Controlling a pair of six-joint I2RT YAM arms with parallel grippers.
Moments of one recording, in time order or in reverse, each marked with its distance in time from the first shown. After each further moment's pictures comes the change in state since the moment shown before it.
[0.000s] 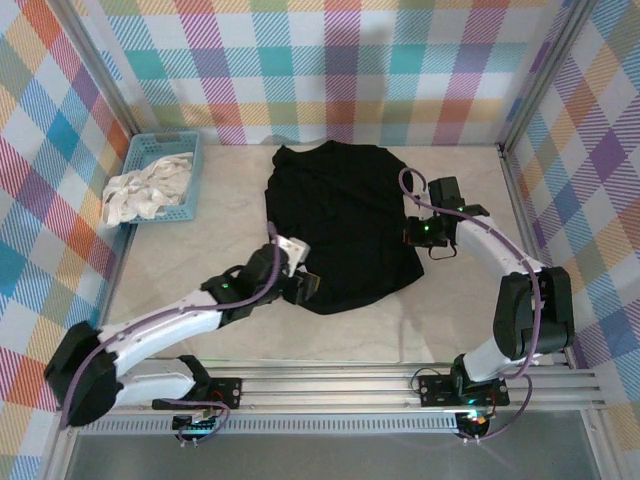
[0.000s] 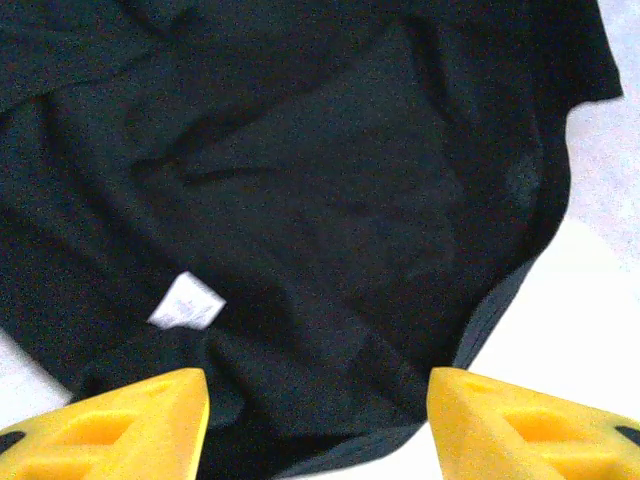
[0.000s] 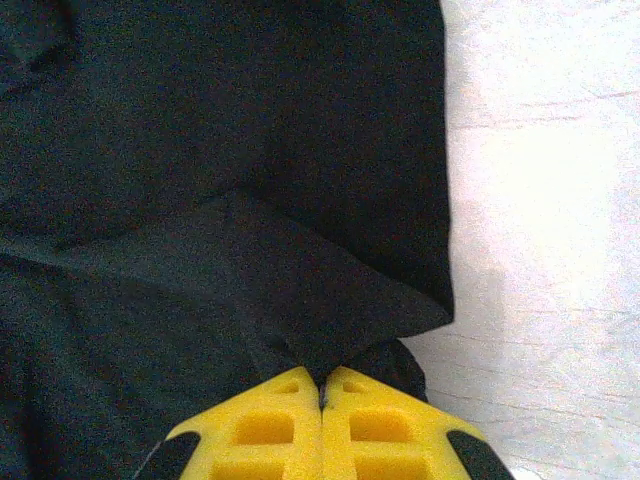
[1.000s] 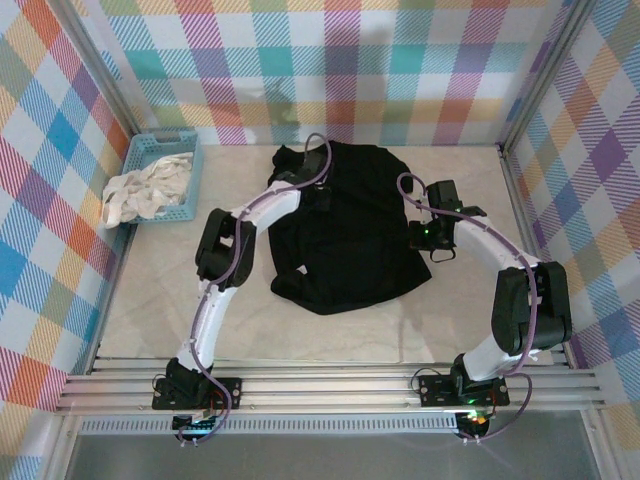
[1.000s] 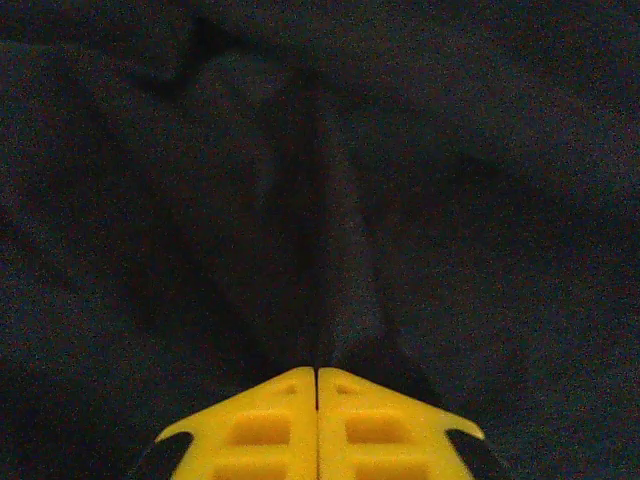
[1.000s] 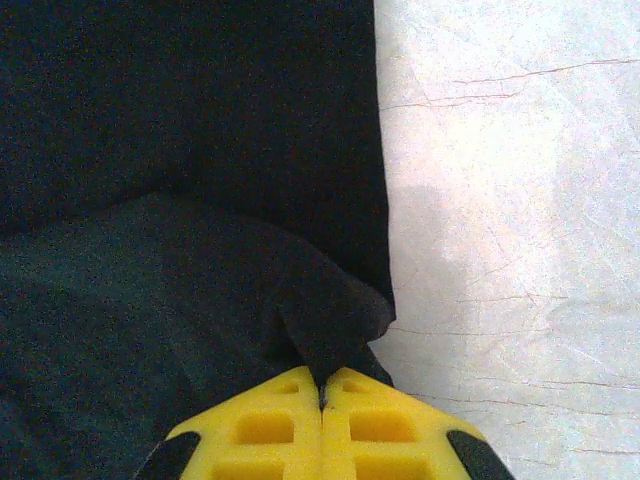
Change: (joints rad) left arm 0.340 1.147 1.269 -0.393 -0.034 -0.016; right arm -0.001 0.019 -0.020 0.005 0.071 -0.015
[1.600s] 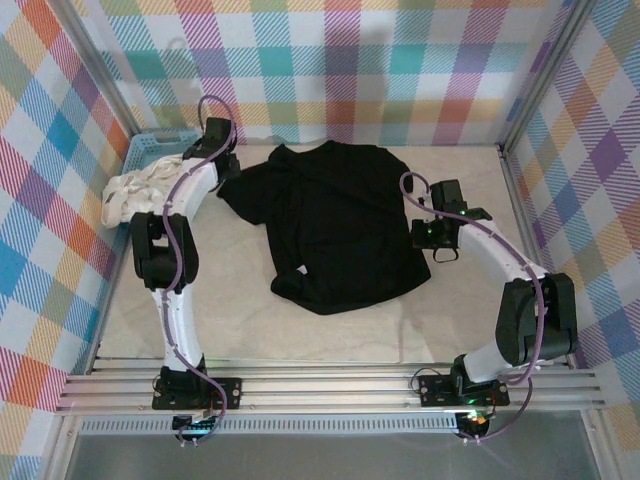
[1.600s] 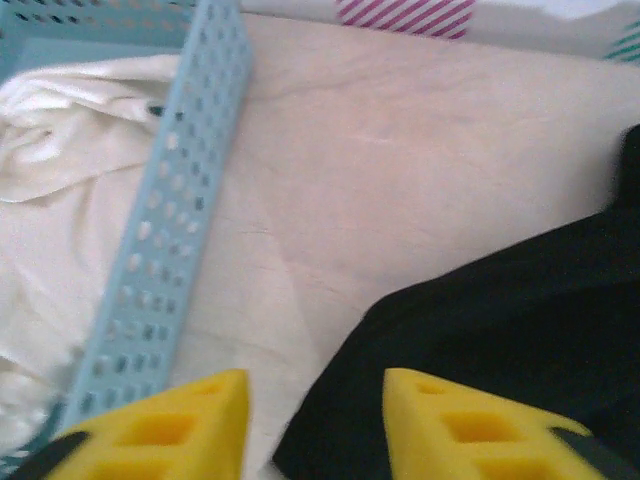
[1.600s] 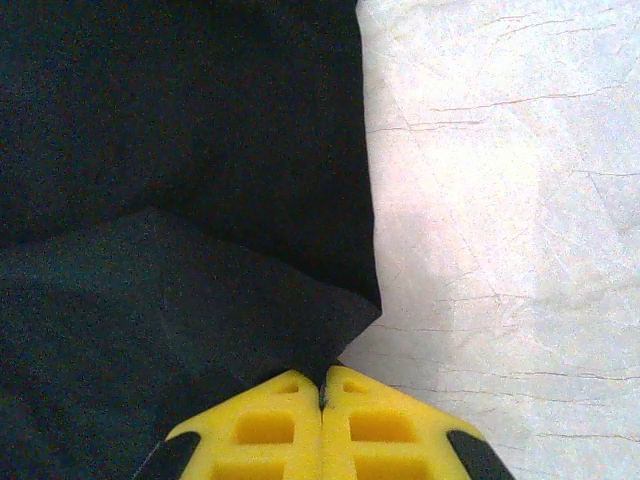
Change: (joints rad) left arm 0.375 -0.238 -0.084 -0.063 -0.234 0.079; right arm 0.000 -0.066 -0.014 -0.002 0.027 -0.014
